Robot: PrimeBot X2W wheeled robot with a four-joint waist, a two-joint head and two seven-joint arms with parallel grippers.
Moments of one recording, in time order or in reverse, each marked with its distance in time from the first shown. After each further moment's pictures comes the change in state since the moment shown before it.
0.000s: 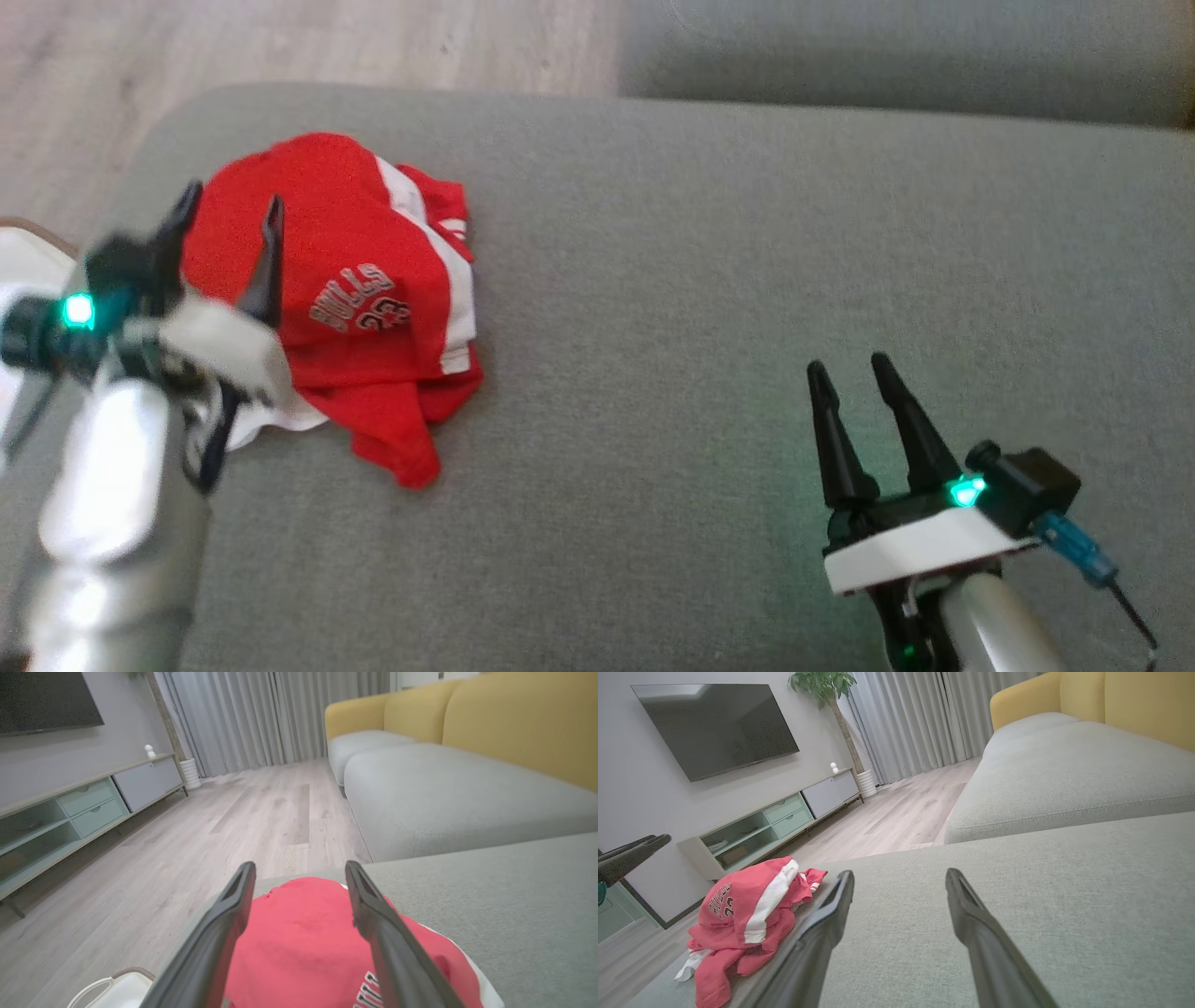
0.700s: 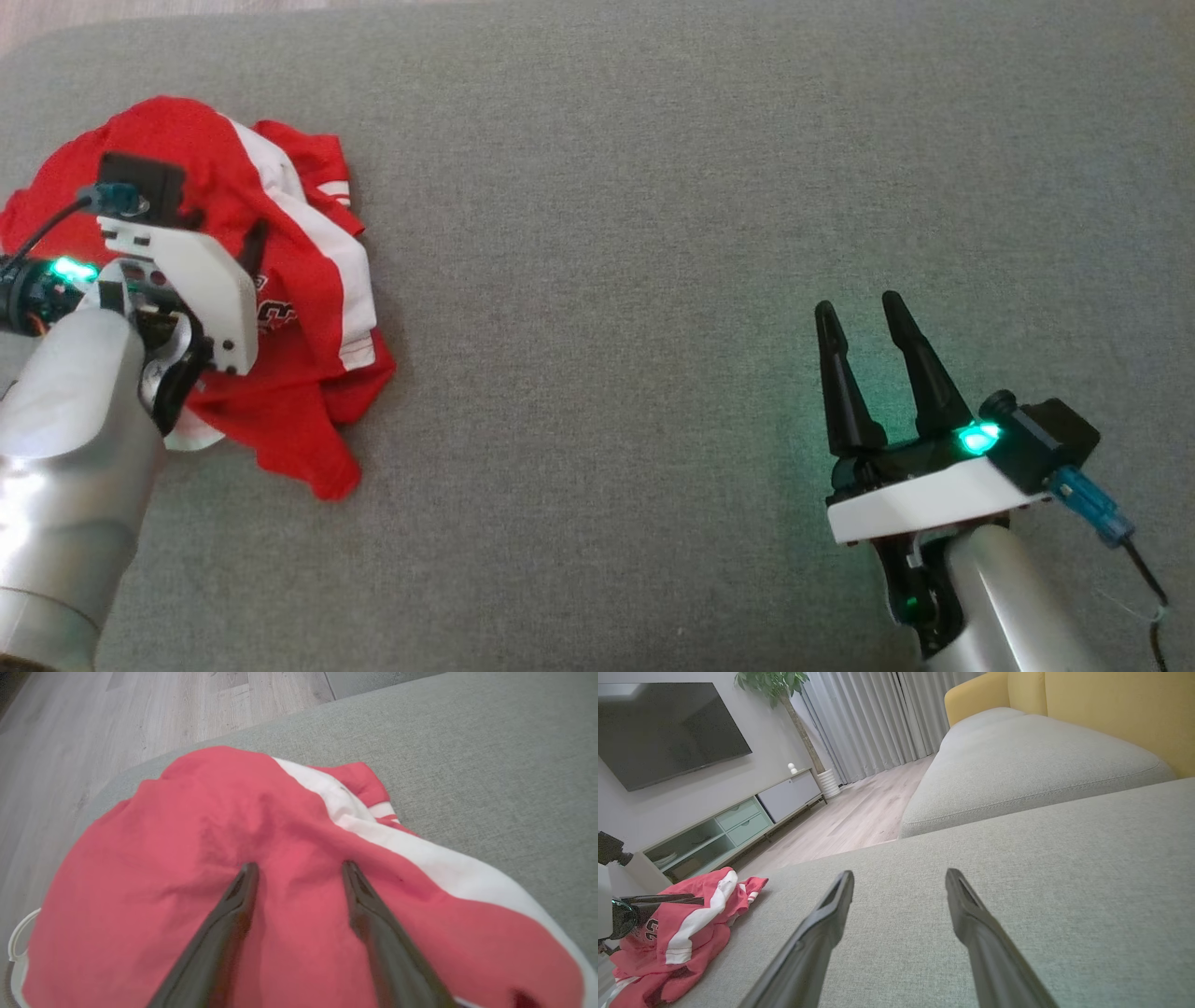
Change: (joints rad) left arm -0.304 0.138 -0.388 0.351 -0.320 -0.008 0.318; right arm -0.083 -0.002 -0.011 -0.027 -0.008 0.000 0.000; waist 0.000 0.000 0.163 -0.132
